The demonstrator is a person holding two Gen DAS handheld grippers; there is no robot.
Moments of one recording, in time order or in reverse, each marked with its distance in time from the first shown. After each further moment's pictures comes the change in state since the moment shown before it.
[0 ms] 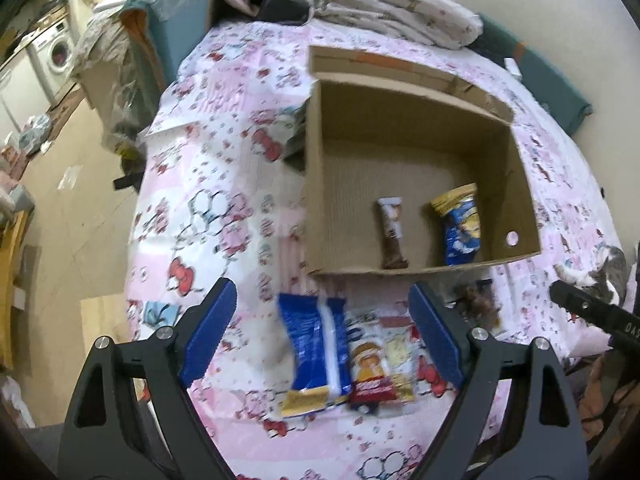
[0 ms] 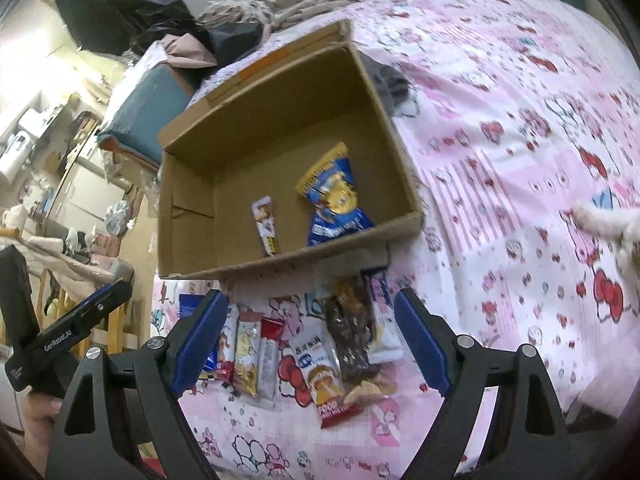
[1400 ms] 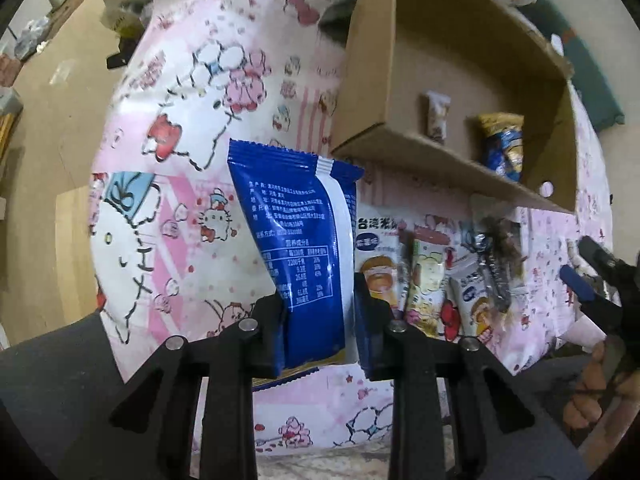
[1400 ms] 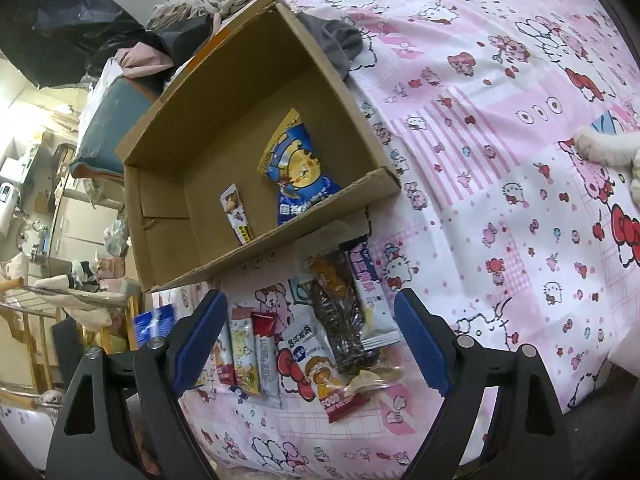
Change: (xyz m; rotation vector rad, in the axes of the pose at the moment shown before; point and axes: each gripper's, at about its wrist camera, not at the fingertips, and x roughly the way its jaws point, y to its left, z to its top) left arm 0.039 0.015 -0.053 -0.179 0.315 -0.056; right arm 0.023 -0.022 0.002 0.168 0.086 0.005
